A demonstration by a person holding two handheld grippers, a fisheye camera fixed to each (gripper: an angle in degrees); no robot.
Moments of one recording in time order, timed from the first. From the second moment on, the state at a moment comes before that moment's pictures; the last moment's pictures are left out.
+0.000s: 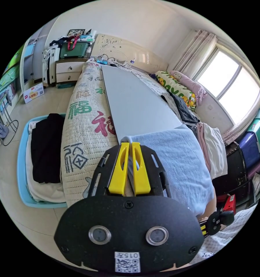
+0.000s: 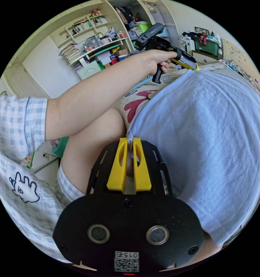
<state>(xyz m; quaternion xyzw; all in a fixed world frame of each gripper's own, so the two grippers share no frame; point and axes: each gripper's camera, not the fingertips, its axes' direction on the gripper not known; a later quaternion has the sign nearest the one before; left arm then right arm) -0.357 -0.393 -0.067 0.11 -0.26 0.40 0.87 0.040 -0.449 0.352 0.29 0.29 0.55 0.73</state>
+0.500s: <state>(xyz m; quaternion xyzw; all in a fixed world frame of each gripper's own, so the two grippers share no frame) -0.361 -0.323 -0.093 0.11 -0.28 0.47 0.83 -0.173 -0.405 0.331 0.34 0.45 0.58 0.59</state>
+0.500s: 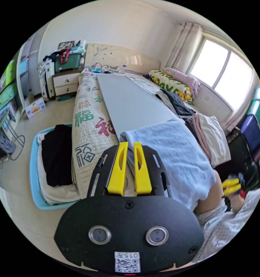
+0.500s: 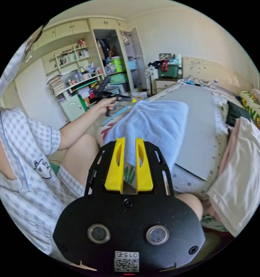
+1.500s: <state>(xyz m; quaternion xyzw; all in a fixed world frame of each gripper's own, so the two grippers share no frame) -0.464 -0.127 -0.111 0.13 -0.26 0.39 0.87 -0.114 -0.310 0.488 0.31 0.36 0.69 0.54</state>
